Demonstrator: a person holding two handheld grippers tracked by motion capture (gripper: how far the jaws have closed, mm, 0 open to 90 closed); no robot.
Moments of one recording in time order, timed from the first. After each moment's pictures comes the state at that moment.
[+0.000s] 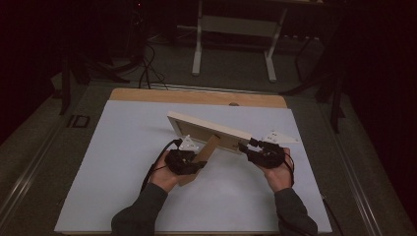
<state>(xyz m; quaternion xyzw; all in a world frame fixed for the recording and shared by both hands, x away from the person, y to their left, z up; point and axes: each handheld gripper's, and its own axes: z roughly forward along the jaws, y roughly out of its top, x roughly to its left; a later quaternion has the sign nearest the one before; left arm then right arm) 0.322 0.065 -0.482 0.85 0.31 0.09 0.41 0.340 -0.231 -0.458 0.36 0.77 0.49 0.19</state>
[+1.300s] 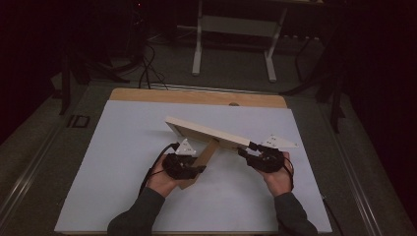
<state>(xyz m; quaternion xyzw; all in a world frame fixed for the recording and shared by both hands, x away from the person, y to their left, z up) 0.311 0.071 -0.483 0.85 0.31 0.08 0.42 0.331 -0.231 -0.465 0.36 0.77 0.49 0.18</state>
